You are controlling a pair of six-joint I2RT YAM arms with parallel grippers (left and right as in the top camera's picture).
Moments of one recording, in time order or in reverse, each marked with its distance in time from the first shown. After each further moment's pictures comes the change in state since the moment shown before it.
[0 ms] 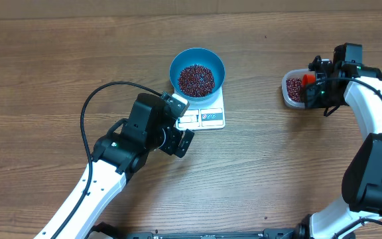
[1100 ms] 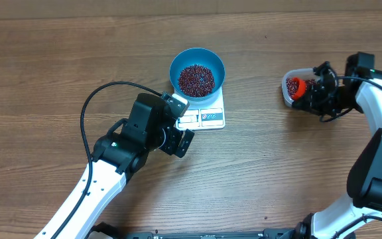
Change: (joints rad) left arm 0.000 0.000 0.000 0.000 0.000 0.000; right arm -0.107 0.027 -0.003 -0.113 -0.467 0.106
